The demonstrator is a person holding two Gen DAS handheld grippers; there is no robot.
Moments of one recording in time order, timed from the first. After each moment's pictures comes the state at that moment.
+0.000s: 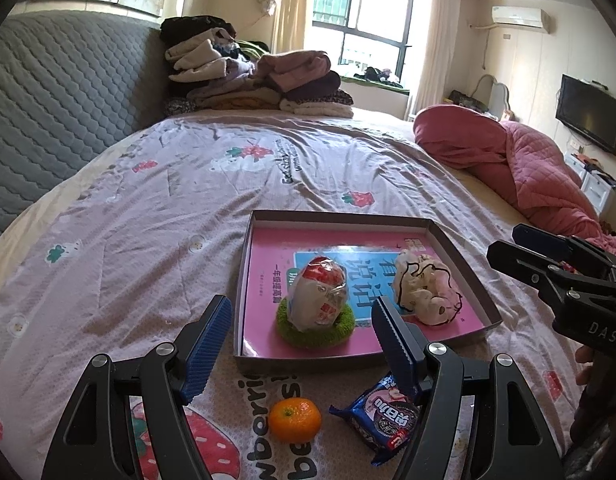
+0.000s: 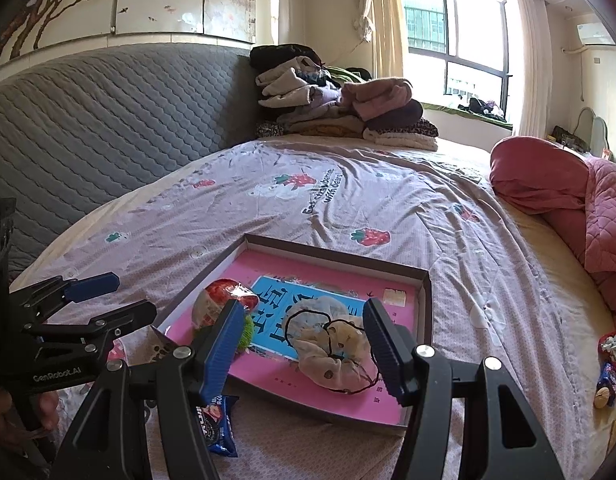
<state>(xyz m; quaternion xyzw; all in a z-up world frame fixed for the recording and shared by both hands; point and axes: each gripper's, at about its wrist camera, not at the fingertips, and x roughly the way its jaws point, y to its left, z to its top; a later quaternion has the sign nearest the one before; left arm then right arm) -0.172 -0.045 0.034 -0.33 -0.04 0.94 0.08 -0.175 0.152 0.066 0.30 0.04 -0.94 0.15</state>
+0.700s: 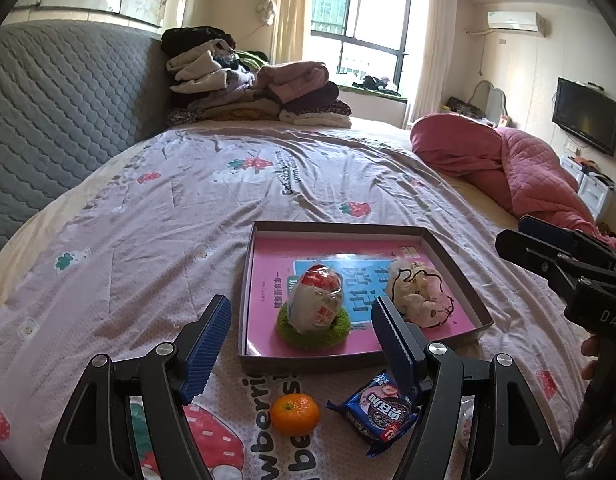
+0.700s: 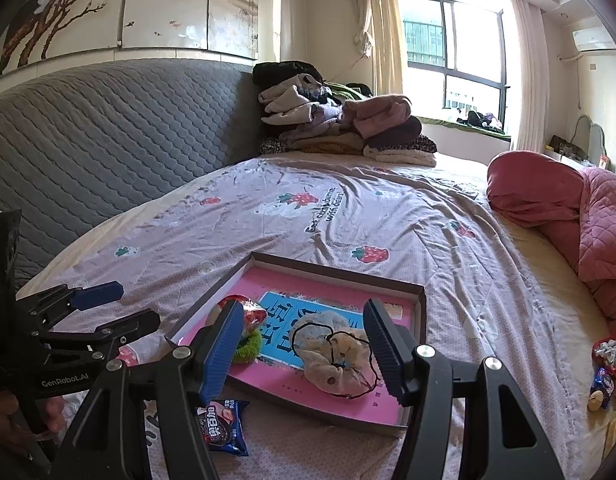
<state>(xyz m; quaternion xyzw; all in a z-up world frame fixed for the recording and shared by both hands) -0.155 -0.046 0.048 -0.31 -0.04 0.95 0.08 -0.157 0.153 0.087 0.27 0.04 -0.95 0.16</state>
